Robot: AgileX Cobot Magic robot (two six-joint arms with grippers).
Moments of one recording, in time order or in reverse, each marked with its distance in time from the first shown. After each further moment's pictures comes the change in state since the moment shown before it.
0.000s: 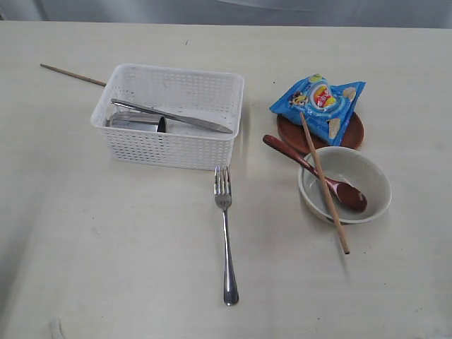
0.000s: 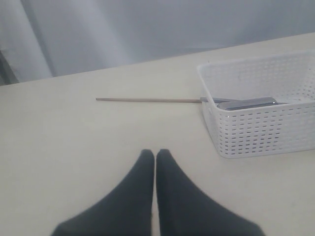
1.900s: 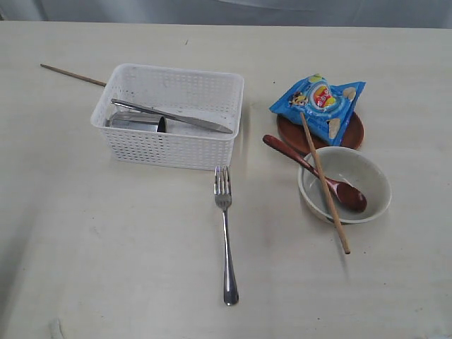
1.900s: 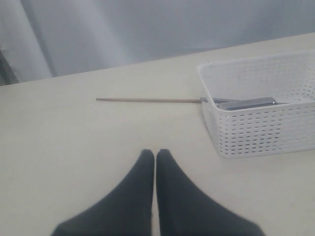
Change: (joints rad) left arm 0.000 0.000 0.000 0.000 0.000 0.000; right arm -0.069 -0.668 0.137 -0.134 -0.132 -0.077
